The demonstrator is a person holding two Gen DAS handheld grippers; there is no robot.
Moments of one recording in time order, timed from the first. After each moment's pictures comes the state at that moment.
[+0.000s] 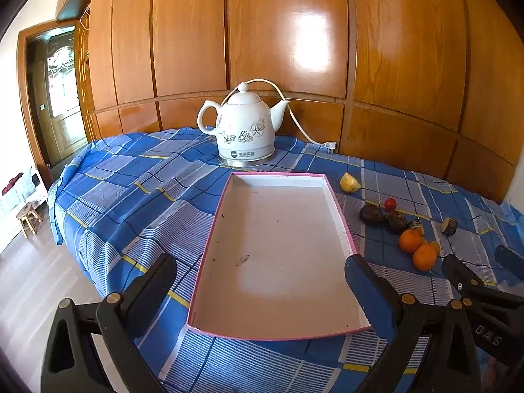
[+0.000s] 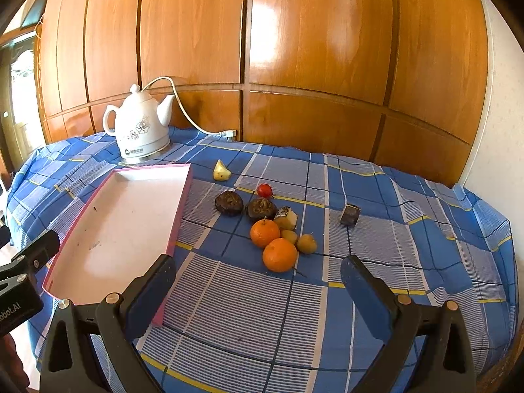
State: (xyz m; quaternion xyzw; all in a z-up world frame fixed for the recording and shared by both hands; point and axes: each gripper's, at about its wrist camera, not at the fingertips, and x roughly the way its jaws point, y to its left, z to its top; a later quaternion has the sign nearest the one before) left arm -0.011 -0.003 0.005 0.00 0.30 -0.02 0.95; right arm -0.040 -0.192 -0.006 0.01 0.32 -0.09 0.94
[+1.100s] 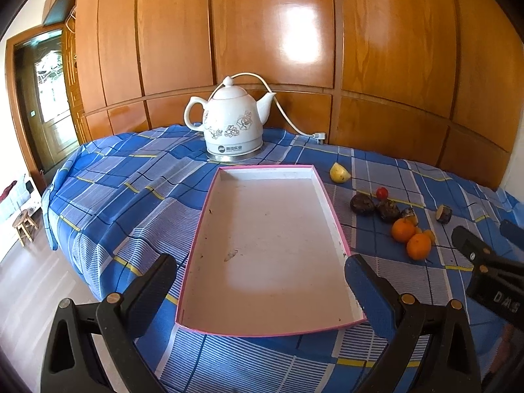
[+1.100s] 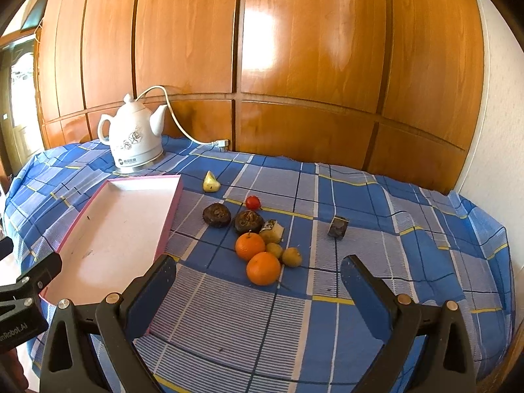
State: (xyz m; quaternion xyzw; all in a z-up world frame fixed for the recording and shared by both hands) left arm -0.010 -0.016 0.000 0.02 0.32 -0.04 0.95; right arm -0.037 -0.211 0.007 0.00 0.30 -0.10 0.95
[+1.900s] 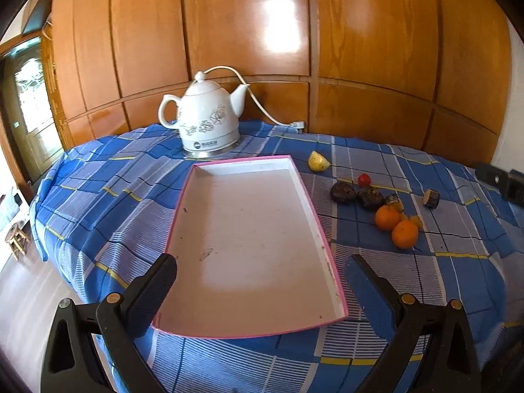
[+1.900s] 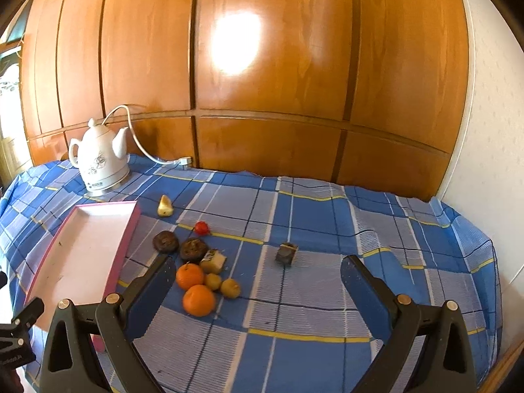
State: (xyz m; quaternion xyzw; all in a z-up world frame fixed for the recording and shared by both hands) left arm -0.001 -0.039 -0.004 0.05 0.34 -0.08 0.94; right arm -0.020 -0.297 0.037 0.02 0.30 -0.12 0.95
